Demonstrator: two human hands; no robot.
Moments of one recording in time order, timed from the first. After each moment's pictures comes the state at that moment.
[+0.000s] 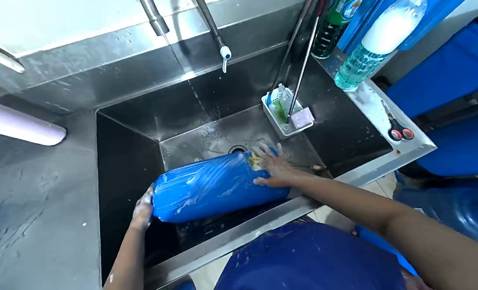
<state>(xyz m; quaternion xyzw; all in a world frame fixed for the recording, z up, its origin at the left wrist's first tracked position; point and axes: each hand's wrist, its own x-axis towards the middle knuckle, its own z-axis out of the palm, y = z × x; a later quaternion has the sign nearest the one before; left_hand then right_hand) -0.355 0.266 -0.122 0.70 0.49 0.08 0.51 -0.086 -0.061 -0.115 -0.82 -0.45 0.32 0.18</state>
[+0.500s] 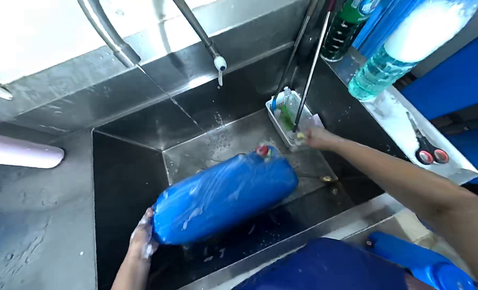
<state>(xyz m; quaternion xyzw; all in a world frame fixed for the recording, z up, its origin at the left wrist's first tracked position) -0.313 0.234 -0.078 0.53 0.54 0.14 0.63 0.087 -0.087 -0.119 -0.85 -0.31 0.37 0.19</state>
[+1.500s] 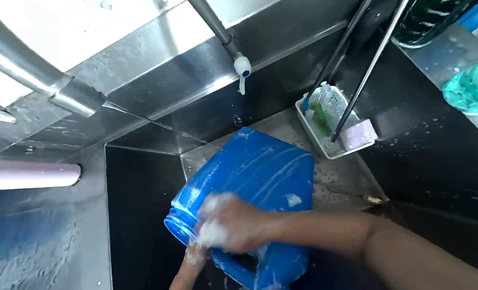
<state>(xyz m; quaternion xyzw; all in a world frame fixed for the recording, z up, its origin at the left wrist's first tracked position) -0.275 0.197 -0.102 0.78 0.44 0.02 0.46 -0.087 0.105 -0.122 -0.58 -0.62 0.23 0.47</state>
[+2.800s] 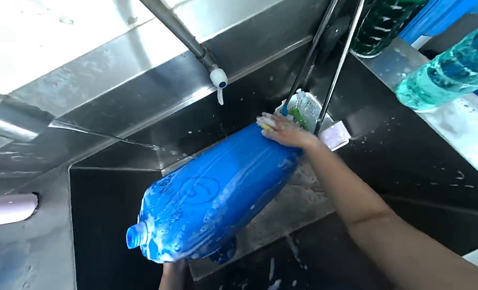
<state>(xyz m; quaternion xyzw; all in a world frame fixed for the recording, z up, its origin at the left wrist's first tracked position) -0.273 0.241 -0.172 0.47 0.61 0.21 0.60 0.133 0.043 -0.139 -0.80 -0.39 0.28 0.37</state>
